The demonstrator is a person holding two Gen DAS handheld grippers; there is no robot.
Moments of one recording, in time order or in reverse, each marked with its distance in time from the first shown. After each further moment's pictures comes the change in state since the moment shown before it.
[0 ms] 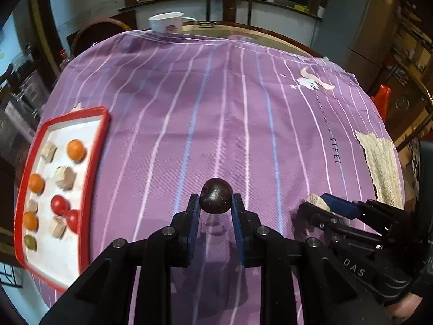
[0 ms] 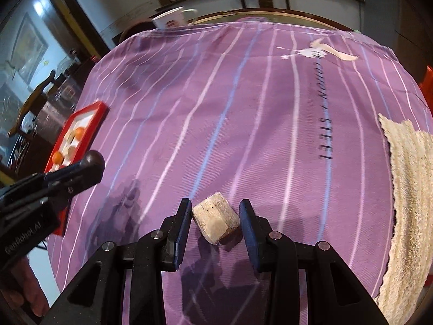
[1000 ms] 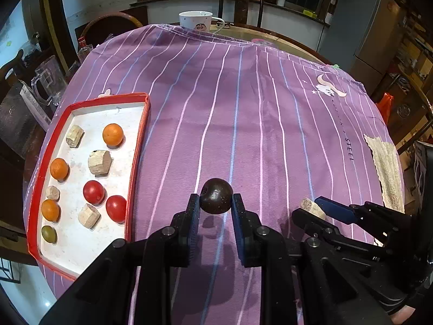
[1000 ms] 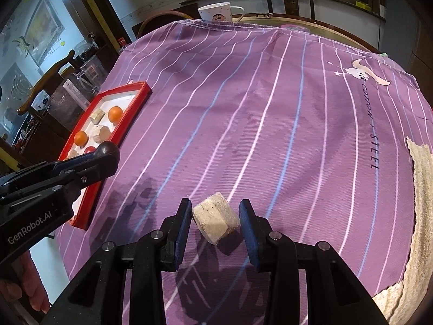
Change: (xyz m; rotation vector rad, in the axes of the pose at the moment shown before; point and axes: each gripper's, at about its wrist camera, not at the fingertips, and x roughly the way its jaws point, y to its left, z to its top) left arm -0.020 0.062 -0.014 -0.036 0.005 -0.004; right arm 0.004 0.084 -0.006 -0.083 0.005 0.010
